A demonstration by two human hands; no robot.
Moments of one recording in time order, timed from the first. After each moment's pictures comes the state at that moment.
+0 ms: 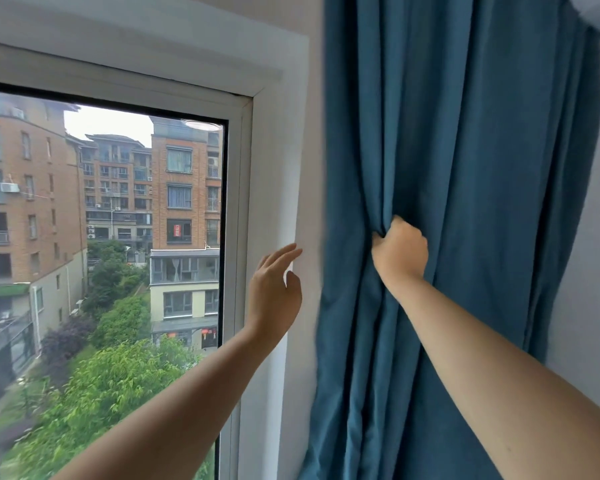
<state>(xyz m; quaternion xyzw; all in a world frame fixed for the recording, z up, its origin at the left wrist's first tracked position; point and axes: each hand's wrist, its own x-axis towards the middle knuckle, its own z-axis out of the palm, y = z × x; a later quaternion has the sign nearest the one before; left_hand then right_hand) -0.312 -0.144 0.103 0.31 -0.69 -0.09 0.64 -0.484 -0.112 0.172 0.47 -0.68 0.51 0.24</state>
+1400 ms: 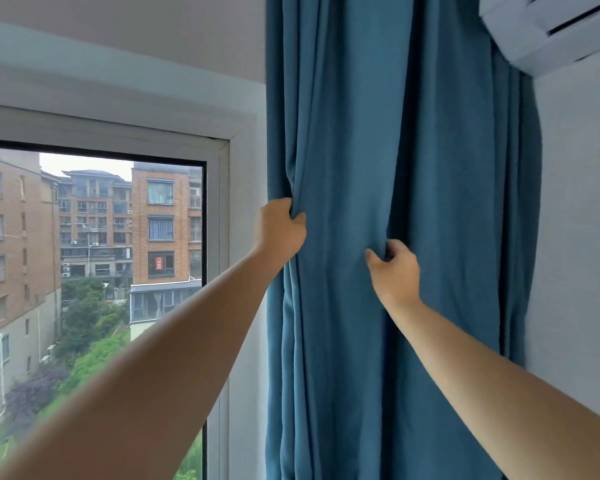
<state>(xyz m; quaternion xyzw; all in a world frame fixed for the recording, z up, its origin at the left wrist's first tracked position) -0.340 -0.157 0.242 0.30 -0.73 -0.15 0.59 -0.492 -0.082 0.180 0.44 -0.56 0.70 0.02</state>
